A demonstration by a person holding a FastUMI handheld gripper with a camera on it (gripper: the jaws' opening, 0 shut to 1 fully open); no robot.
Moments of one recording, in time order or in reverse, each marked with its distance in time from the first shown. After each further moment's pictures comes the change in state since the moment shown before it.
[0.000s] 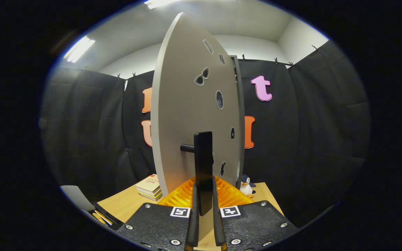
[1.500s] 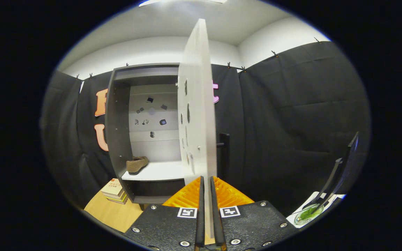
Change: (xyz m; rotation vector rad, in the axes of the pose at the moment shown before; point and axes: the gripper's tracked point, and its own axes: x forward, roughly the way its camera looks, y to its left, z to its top) arm -0.065 -0.053 0.001 0.024 -0.003 -0.427
